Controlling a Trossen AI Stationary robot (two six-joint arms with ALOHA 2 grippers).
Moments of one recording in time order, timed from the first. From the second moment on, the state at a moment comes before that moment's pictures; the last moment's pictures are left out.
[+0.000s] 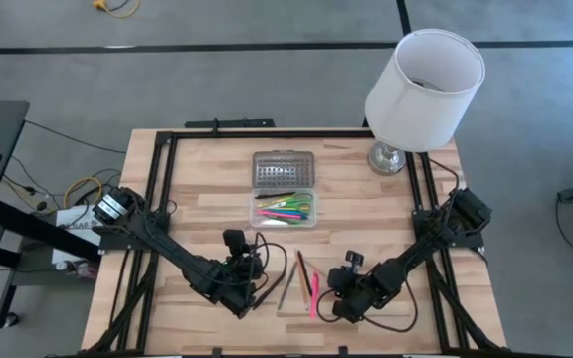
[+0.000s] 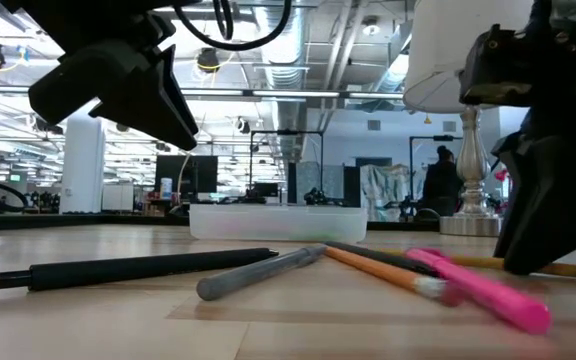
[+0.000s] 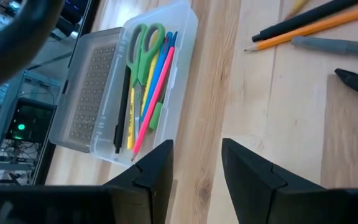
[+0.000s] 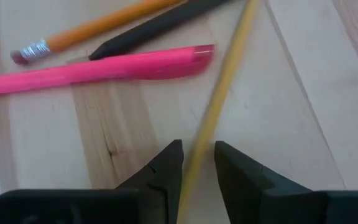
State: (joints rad) left arm -0.61 1.82 1.19 -0.79 -0.90 -0.56; right arm 0.68 1.87 0.98 -0.40 0.43 0.85
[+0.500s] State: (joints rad) left arm -0.61 1.82 1.19 -0.80 -0.91 -0.57; right arm 0.65 1.86 0.98 -0.49 0.40 0.89
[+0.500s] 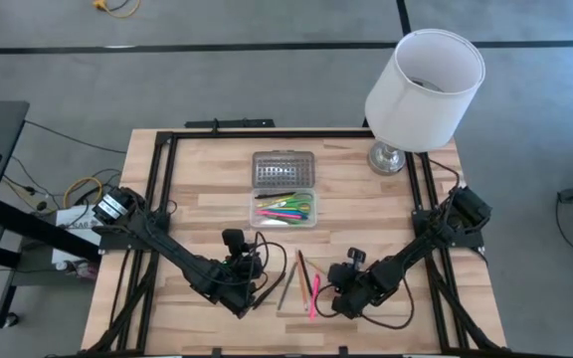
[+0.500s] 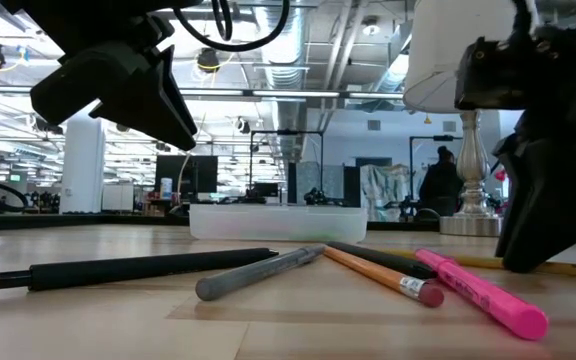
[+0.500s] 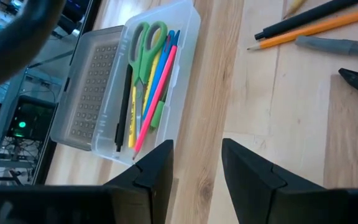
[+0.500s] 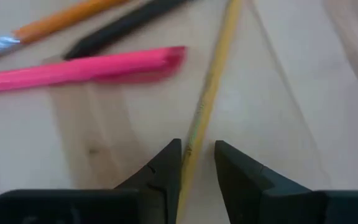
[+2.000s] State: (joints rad) left arm -0.61 1.82 1.19 -0.85 -0.93 -0.61; right arm 0.44 1.74 0.98 -0.77 0.08 0.86
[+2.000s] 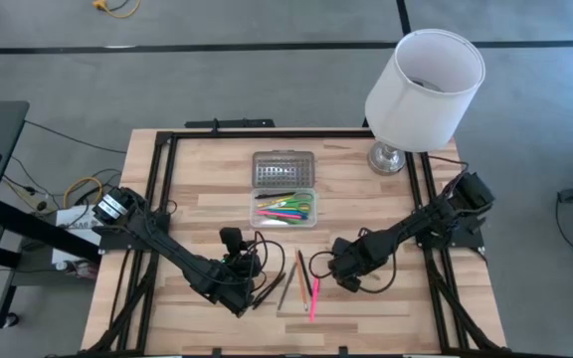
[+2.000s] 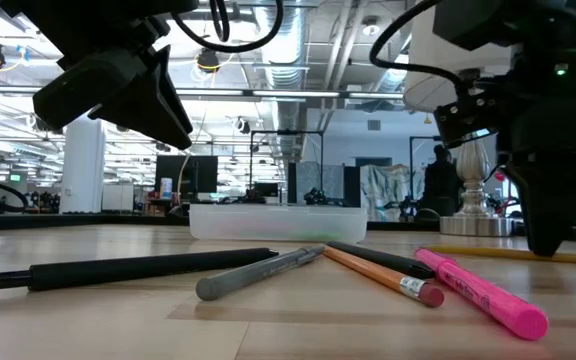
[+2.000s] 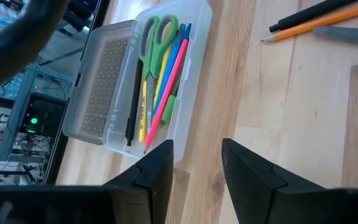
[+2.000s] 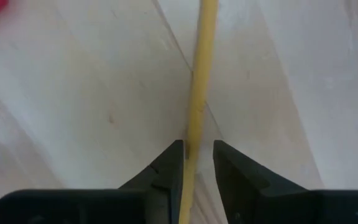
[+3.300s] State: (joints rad) left arm -0.61 1.82 1.19 -0.86 -0.92 -0.61; right arm 0.44 1.80 0.98 -0.77 0.04 0.82
